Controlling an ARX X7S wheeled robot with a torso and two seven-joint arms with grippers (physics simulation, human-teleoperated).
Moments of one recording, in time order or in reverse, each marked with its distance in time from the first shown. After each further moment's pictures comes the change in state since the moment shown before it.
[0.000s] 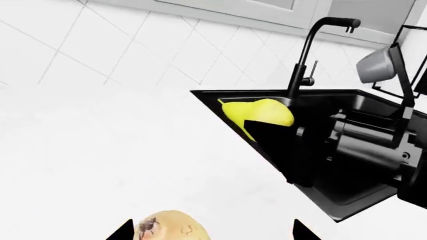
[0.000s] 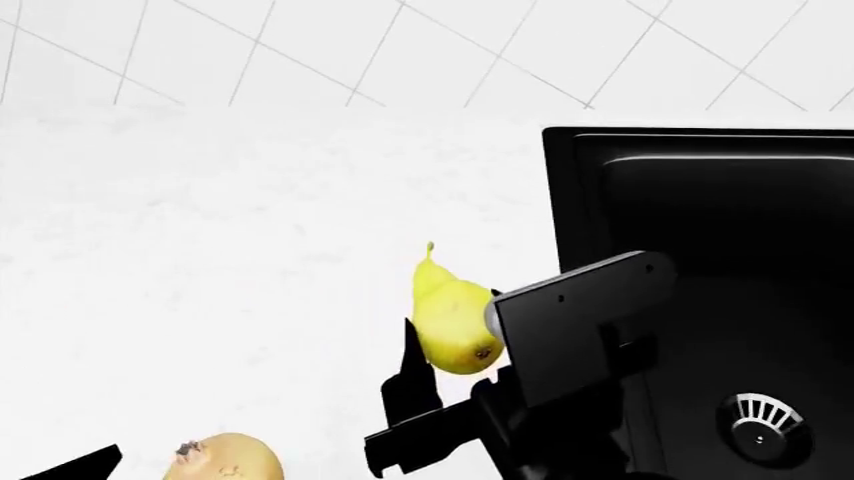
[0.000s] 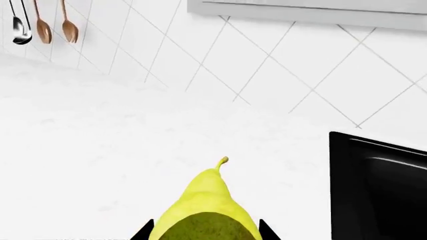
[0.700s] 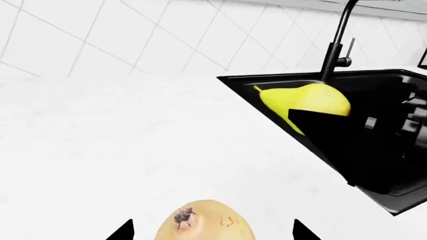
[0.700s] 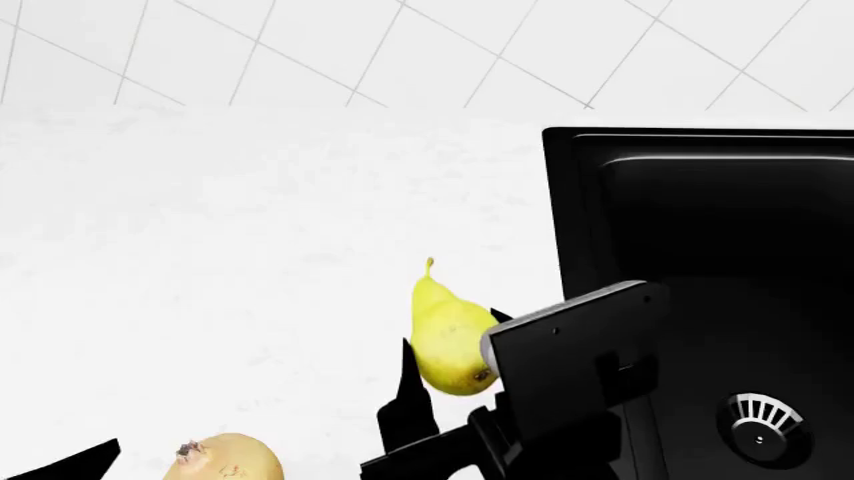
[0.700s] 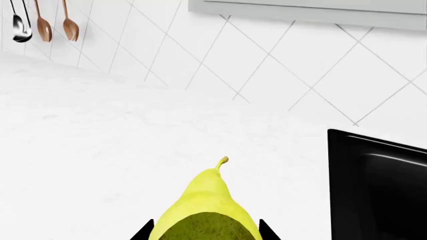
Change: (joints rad) left arm -0.023 0.034 0.093 -0.087 0.180 -0.024 0.016; right arm -0.059 0.015 -0.013 -0.050 -0.026 -0.034 0.028
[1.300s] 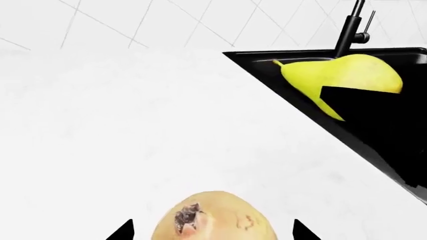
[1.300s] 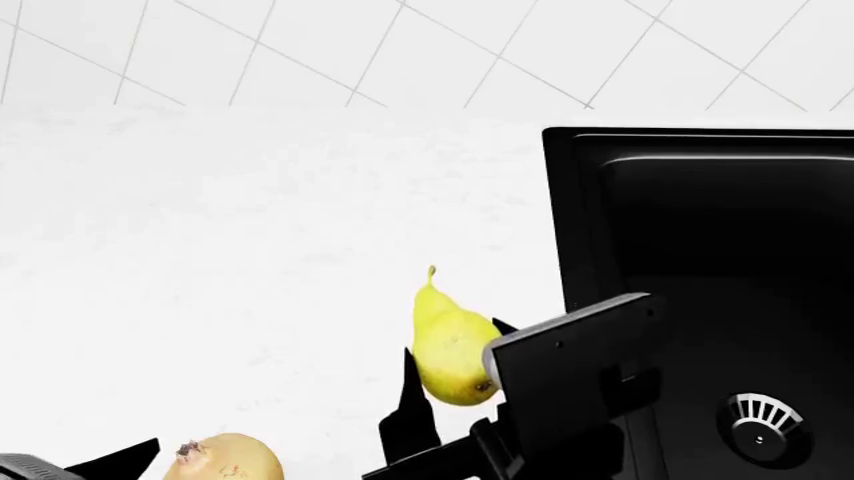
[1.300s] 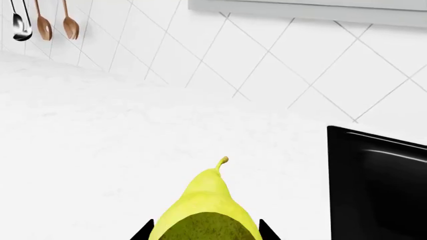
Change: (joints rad) left arm -0.091 0.072 0.115 -0.159 0.087 -0.029 0.032; right arm -0.026 0.012 -0.001 -0.018 0.001 -0.014 0.009
